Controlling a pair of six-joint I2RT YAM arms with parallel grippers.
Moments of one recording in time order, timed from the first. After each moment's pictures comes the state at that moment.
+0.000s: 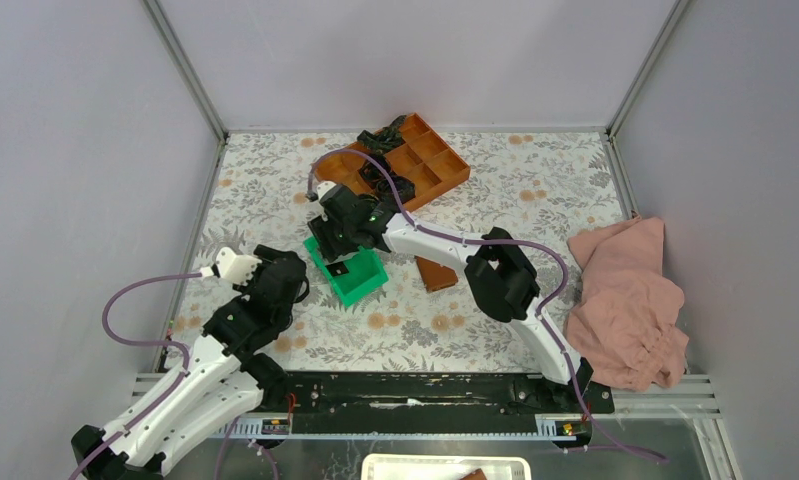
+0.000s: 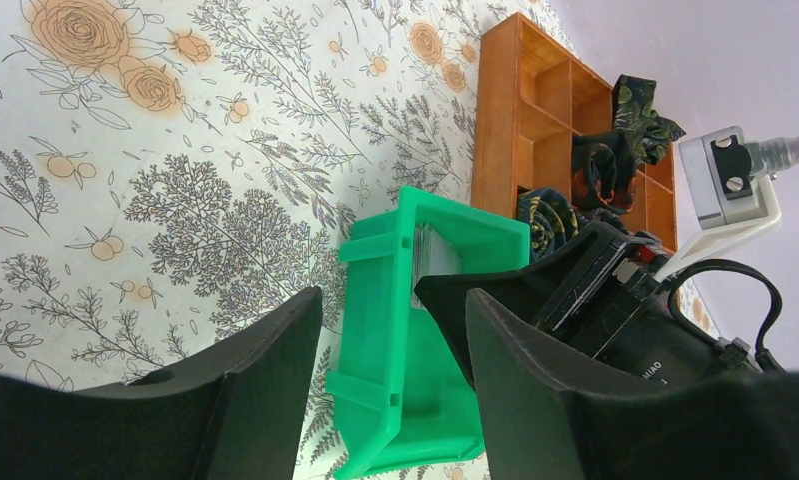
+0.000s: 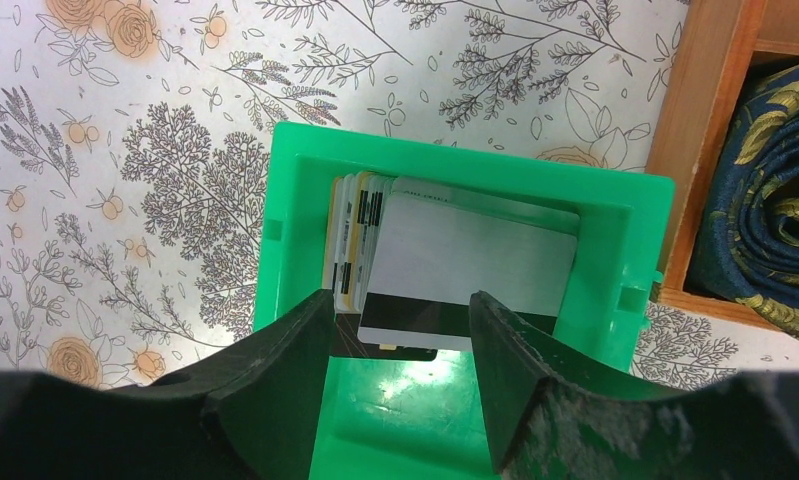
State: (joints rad) left arm -0.63 0.63 0.56 -0.65 -0.86 -1.31; right arm 0.98 2.29 1.94 -0.44 -0.02 0.26
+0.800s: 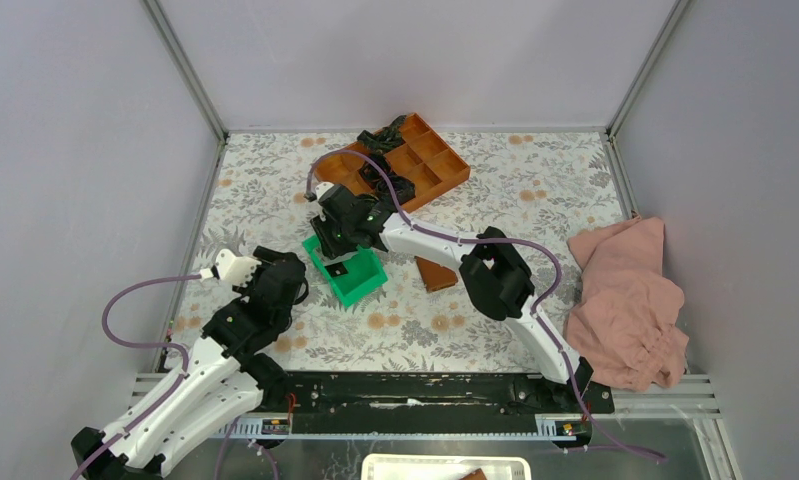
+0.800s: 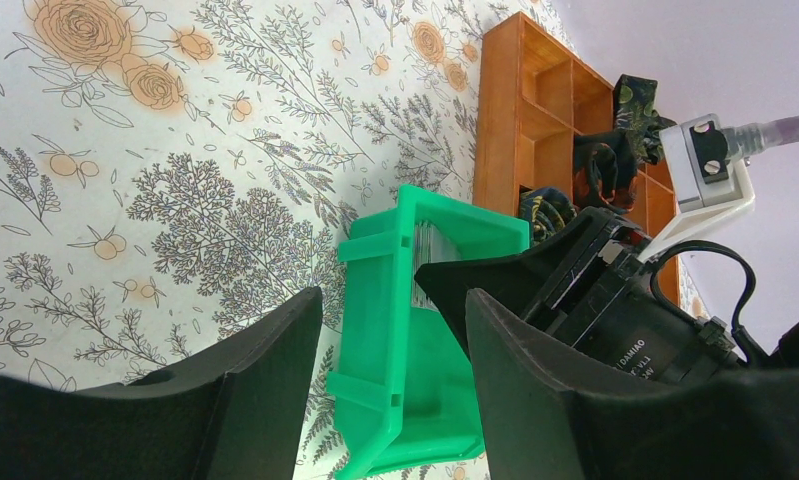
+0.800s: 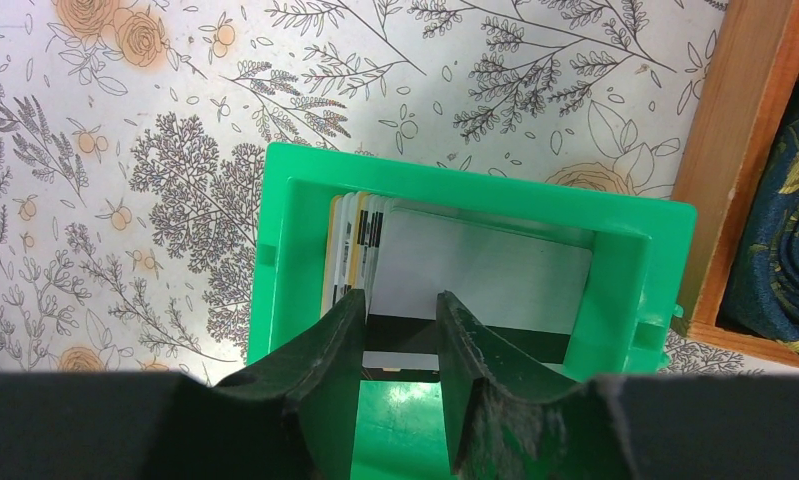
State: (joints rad) left arm -0.63 0.61 0.55 -0.65 -0.86 -1.31; right arm 0.97 2.34 1.98 -0.43 -0.06 0.27
